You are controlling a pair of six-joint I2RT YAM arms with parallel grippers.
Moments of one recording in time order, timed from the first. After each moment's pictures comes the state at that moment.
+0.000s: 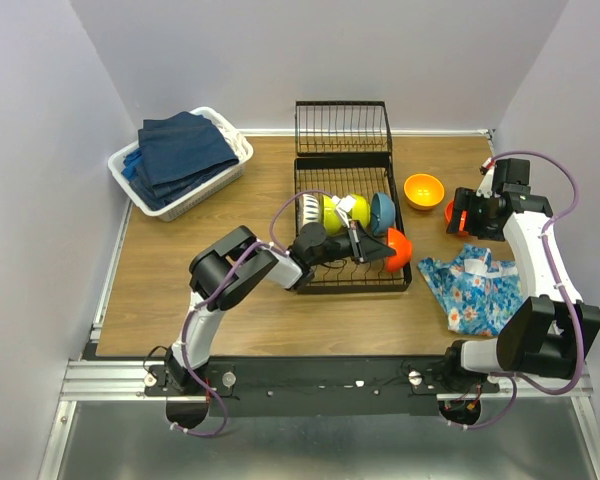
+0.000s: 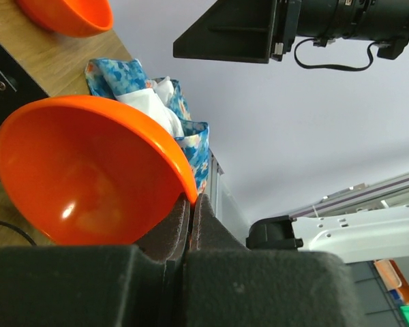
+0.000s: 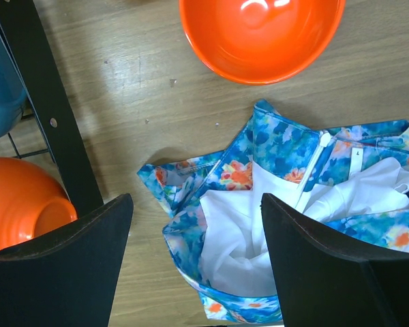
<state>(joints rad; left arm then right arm) -0.85 2.11 0.98 1.26 0.49 -1.14 -0.18 1.36 1.16 -0.81 -0.07 0.03</state>
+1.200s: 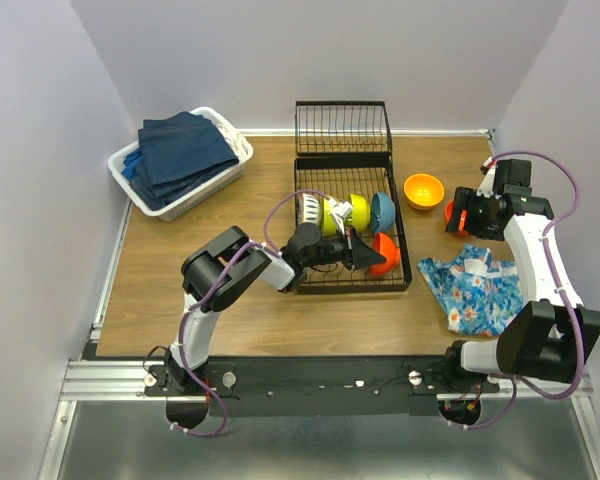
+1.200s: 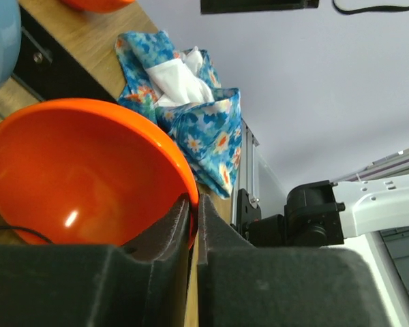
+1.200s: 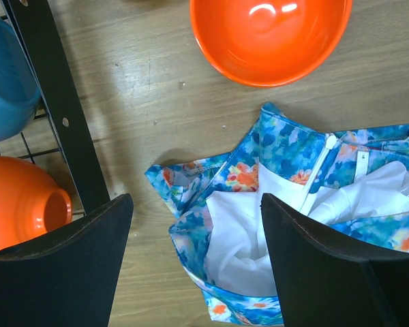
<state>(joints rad) -0.83 2.06 0.91 1.19 0.55 -0.95 -0.18 1.34 1.15 -0.80 -0.09 0.03</state>
